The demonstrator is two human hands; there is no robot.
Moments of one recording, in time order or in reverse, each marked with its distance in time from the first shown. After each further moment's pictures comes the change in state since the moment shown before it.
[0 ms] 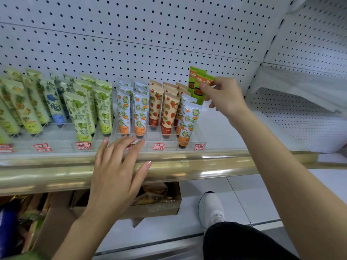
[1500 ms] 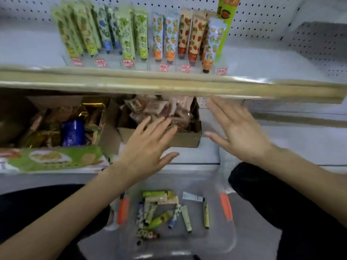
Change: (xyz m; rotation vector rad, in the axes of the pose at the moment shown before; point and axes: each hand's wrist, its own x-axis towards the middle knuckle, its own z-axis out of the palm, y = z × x) left_hand -0.134 0.032 -0.047 0.217 -0.417 0.277; right_hand -0.238 0.063 -0.001 -0.693 -0.368 -0.628
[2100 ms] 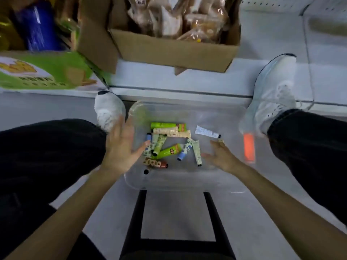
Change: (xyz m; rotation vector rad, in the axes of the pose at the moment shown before) left_hand -0.170 0.028 0.198 -0.504 -0.345 -0.759; right_hand -0.170 -0.075 0.294 0.720 -0.981 0.653
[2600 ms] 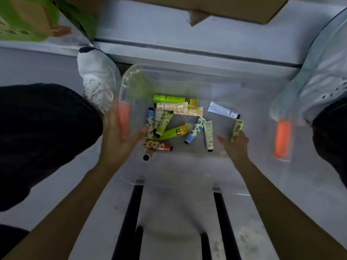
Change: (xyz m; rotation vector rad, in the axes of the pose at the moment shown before) left_hand 0.002 -0.028 0.059 -0.527 0.061 -0.282; right_hand 0.069 0.051 0.067 0.440 0.293 0.466
